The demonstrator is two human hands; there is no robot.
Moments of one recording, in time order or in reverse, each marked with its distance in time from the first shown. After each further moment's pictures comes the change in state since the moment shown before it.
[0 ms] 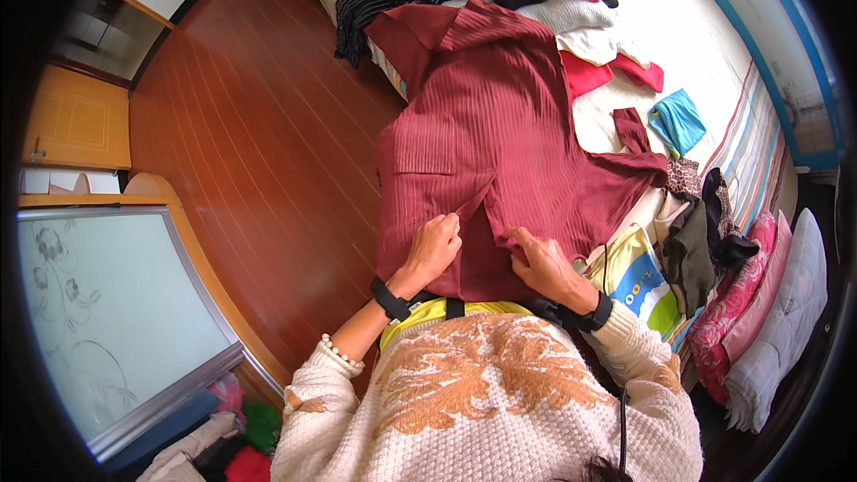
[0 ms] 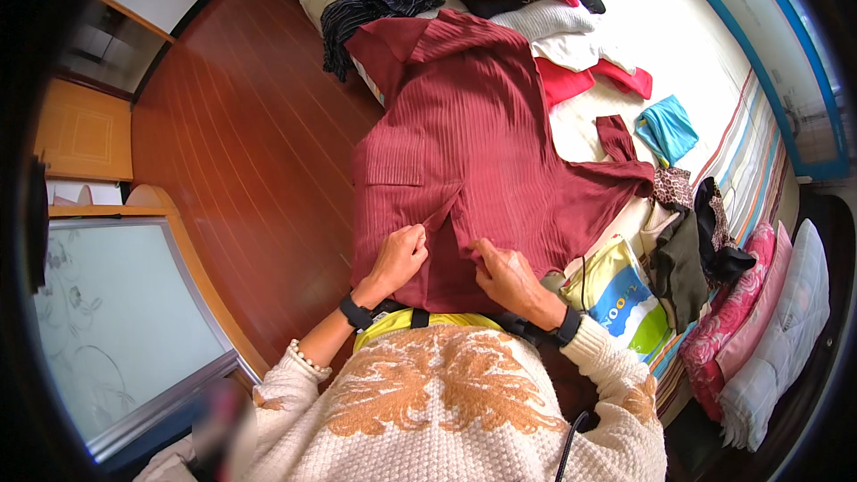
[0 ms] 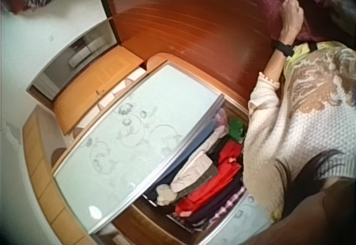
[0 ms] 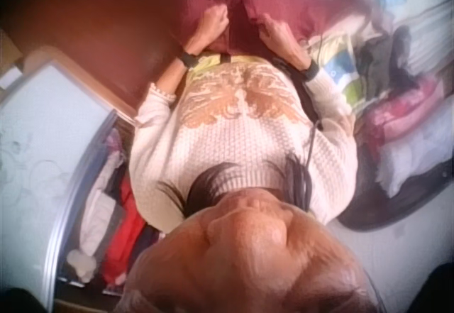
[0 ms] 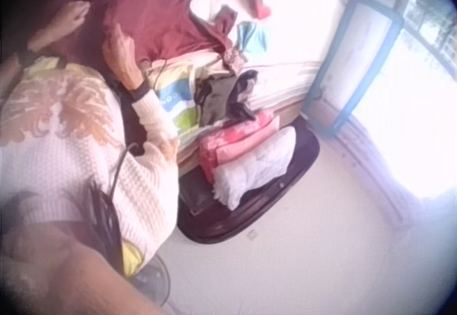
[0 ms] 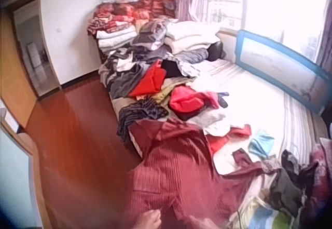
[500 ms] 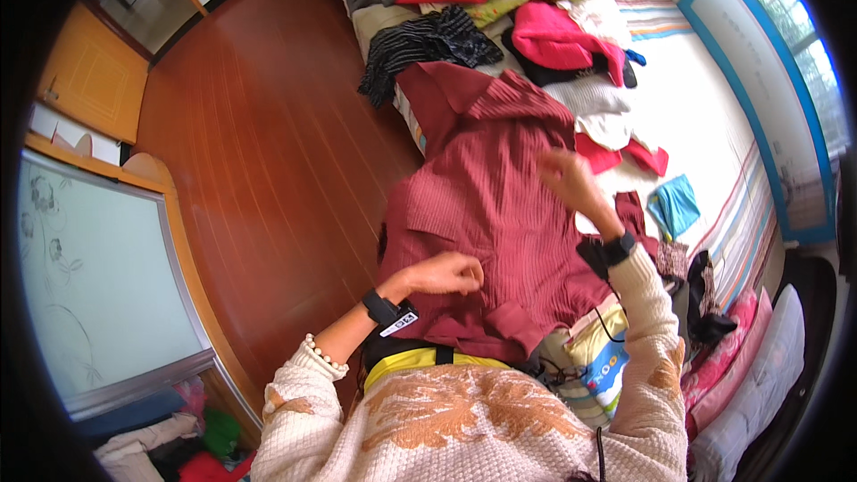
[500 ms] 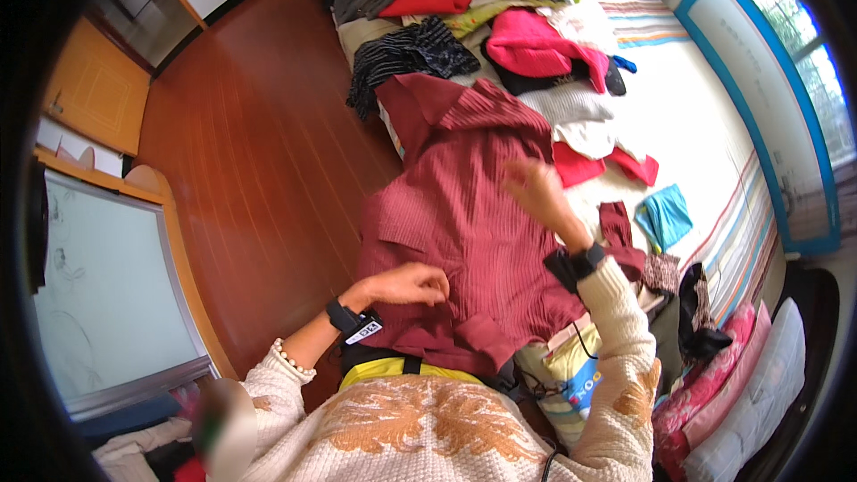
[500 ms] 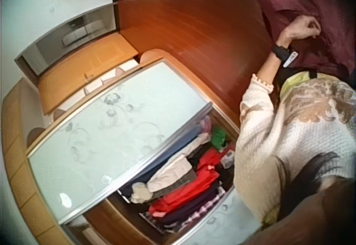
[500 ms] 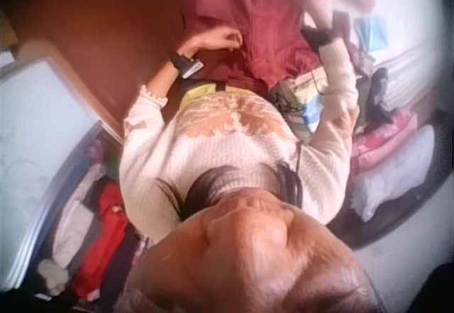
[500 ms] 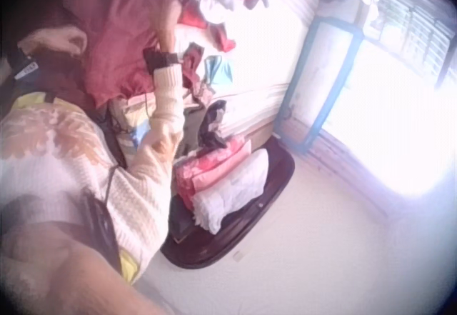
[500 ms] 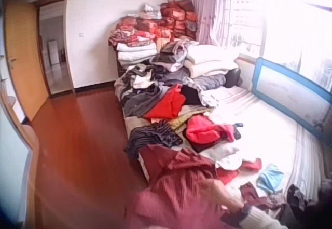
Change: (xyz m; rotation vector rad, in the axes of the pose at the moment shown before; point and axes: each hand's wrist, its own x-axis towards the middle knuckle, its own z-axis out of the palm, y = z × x) left_hand 0.069 -0.019 -0.035 -0.537 -0.745 0.059; right_hand 0.204 0.043 -0.129 -0.215 0.197 -0.198
